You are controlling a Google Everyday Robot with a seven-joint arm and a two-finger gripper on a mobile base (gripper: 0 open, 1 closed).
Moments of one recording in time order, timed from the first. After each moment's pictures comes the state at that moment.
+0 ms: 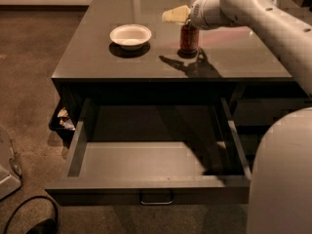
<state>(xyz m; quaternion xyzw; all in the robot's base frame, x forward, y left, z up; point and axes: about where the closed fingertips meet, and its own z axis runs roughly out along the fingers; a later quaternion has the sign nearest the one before) 0.831 -0.115 0.925 -0.06 0.85 0.22 0.47</state>
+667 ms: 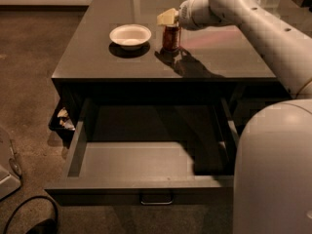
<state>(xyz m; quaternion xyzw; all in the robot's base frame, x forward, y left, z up) 0.839 -0.072 0.910 -0.10 0.86 0.25 0.44</state>
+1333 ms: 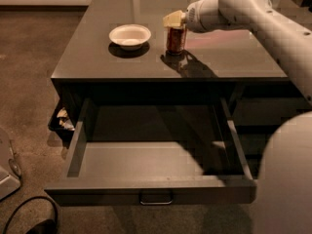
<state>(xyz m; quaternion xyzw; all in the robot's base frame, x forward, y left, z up) 0.820 -0.084 0.920 -0.10 0.85 0.25 0.45</state>
